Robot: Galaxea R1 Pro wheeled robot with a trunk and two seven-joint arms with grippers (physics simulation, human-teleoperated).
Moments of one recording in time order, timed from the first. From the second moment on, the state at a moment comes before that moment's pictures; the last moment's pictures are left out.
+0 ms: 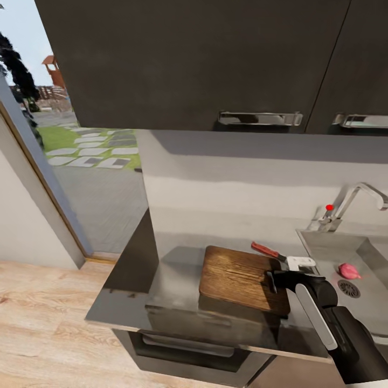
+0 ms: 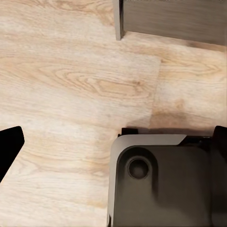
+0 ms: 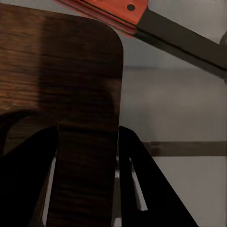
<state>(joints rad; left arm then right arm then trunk) 0.00 0.05 0.07 -0.35 0.00 -0.34 -0.01 -0.43 -0.22 0.11 -1.47 -0.41 0.92 -0.35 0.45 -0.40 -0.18</state>
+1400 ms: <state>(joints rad) 0.00 0.05 0.07 -0.35 0.00 -0.34 -0.01 -0.43 -0.22 0.11 -1.46 -0.35 0.92 -0.35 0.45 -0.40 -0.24</state>
